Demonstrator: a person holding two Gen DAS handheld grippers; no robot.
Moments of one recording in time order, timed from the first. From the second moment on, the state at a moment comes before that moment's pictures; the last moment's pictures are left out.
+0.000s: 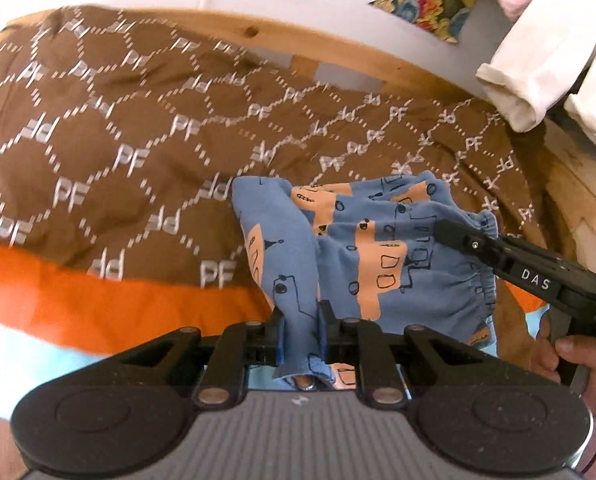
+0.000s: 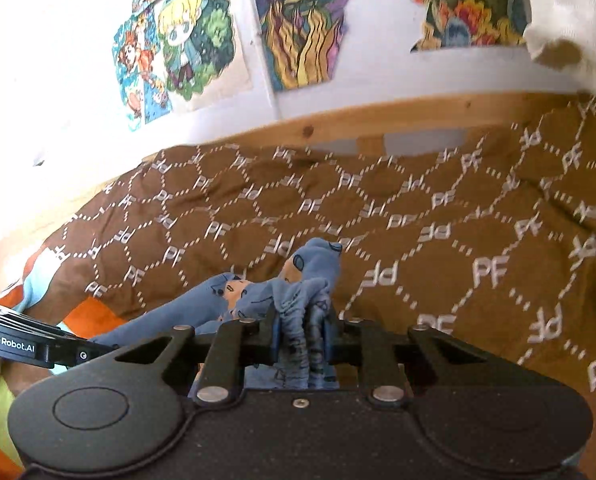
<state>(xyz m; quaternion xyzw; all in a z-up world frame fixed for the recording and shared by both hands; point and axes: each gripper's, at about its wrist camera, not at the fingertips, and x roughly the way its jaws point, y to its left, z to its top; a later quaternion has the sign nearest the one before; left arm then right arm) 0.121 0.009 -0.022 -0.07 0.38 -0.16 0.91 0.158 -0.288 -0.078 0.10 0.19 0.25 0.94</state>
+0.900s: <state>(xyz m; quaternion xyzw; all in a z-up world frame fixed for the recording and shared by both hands) 0.233 0.017 -0.072 -0.13 0.38 -0.13 0.91 0.282 -0.296 -0.101 0.09 0.21 0.18 0.96</state>
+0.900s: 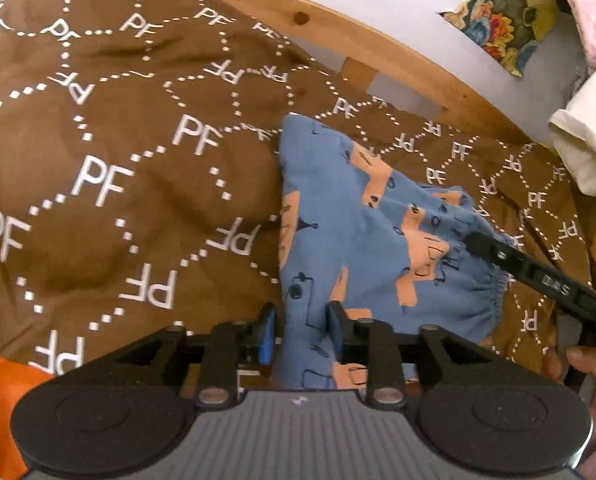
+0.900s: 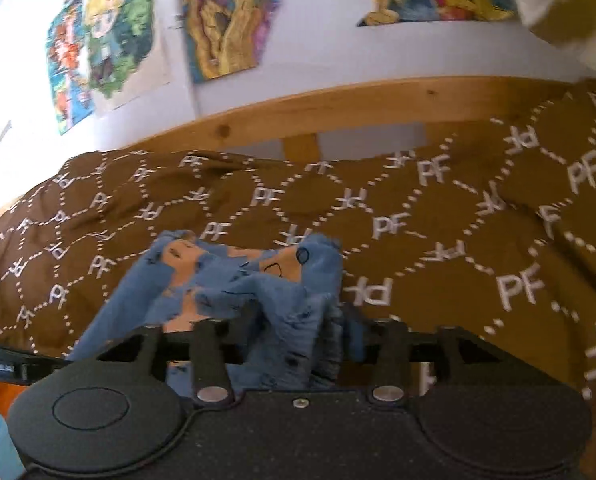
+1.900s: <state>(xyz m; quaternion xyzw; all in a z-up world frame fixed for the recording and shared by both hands) 0.076 -0.036 -0.022 0.00 0.24 -0.05 0.97 0.064 -0.303 -0.054 0.07 0.10 0.09 0.99</state>
